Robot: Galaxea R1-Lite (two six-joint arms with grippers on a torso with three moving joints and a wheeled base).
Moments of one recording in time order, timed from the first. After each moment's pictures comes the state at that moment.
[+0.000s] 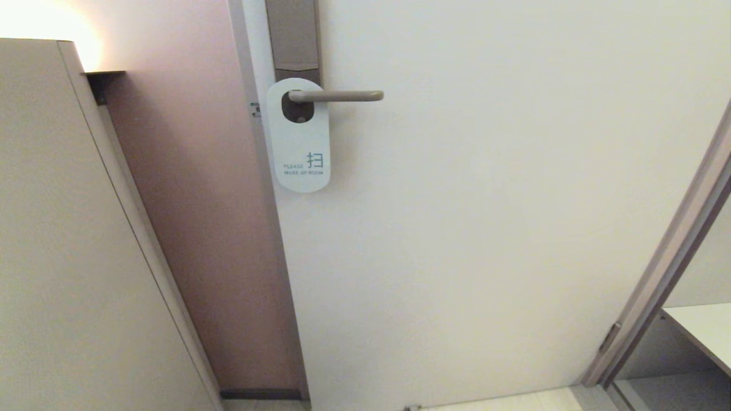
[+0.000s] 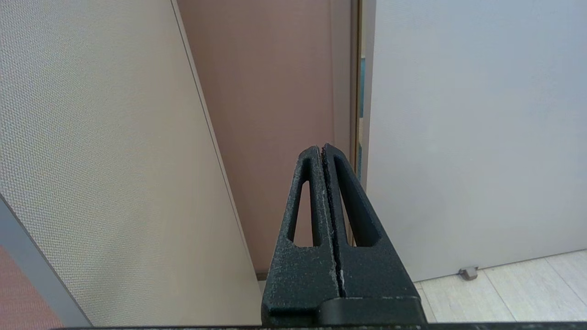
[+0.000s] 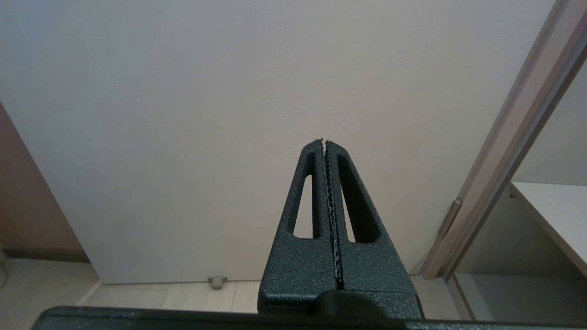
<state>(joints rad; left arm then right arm) 0.00 0.00 0.00 0.01 -0.03 0.06 0.00 0.00 0.00 0.00 0.00 -0.02</state>
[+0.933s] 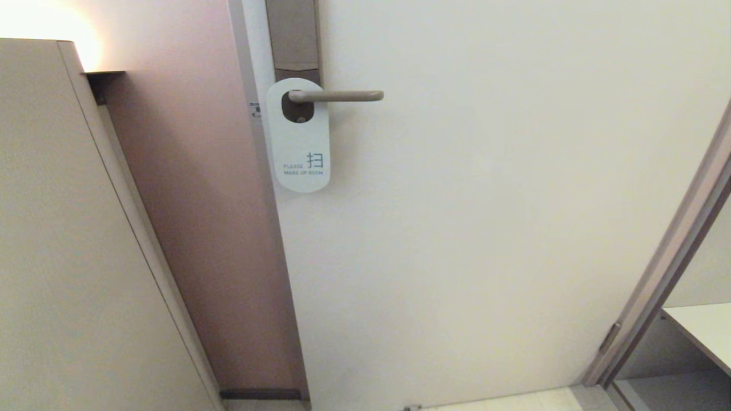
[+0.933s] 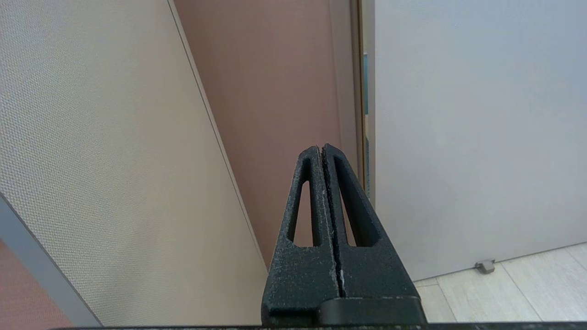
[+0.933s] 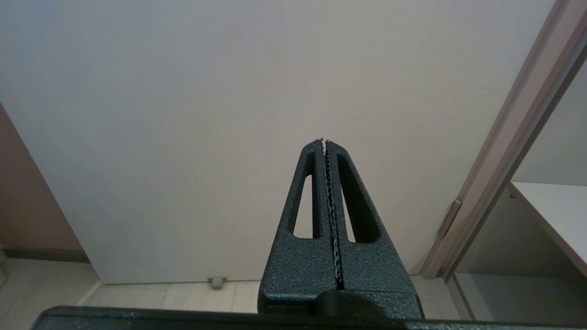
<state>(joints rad) 0.00 0.00 0.00 0.01 -0.04 0.12 0.00 0.00 0.00 0.00 0.00 -0.02</state>
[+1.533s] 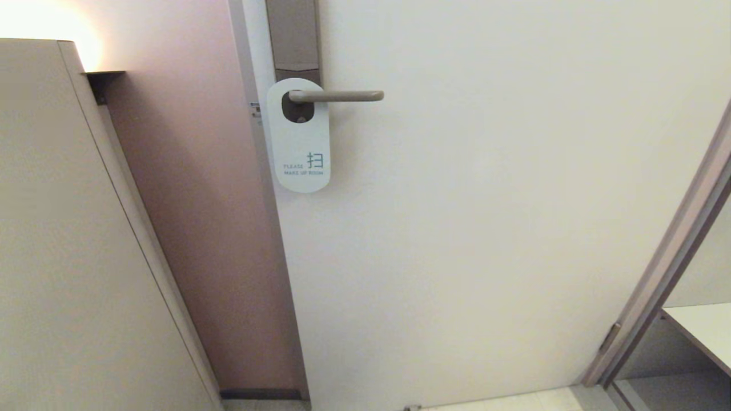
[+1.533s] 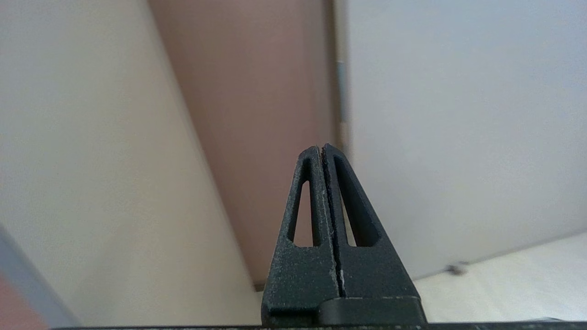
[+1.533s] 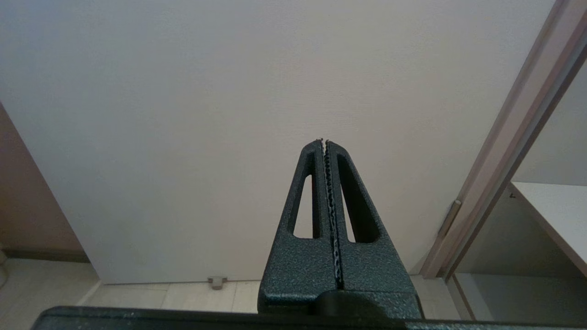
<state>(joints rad) -0.01 0.13 -0.18 0.06 -0.10 0.08 0.00 0.00 0.00 0.00 0.00 -0.02</state>
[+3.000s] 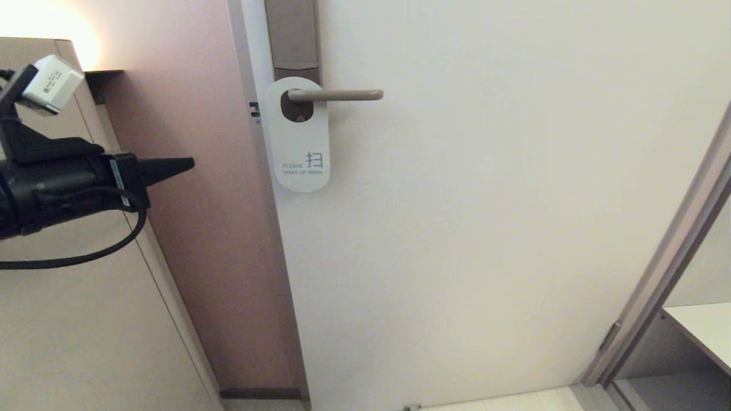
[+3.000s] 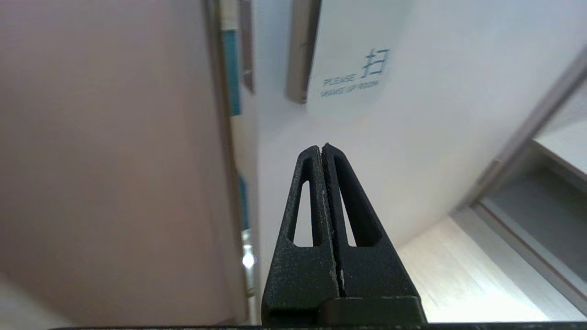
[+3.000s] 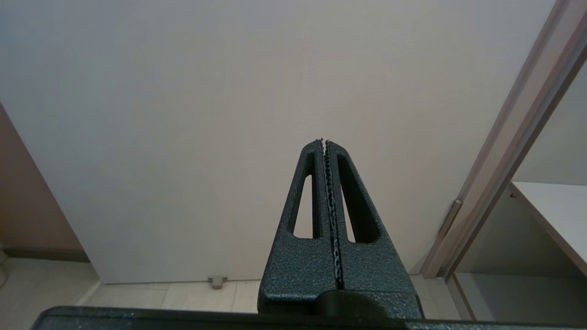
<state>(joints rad) -0.09 1.36 -0.96 -0.22 -0.38 -0.04 0.00 0.00 0.00 0.00 0.00 -0.02</state>
